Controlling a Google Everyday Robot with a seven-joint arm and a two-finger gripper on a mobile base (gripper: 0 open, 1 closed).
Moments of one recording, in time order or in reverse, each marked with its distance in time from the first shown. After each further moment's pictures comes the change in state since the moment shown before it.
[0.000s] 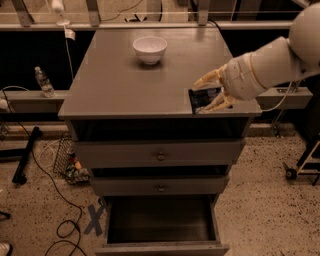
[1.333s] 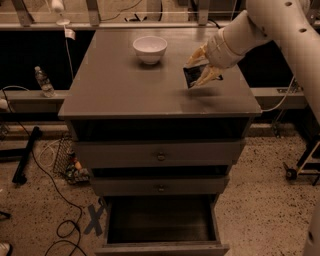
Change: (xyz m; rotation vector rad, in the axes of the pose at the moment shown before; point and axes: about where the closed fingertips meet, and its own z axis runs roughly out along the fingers) arm 0.082 -0.088 0.051 -0.078 0.131 -0.036
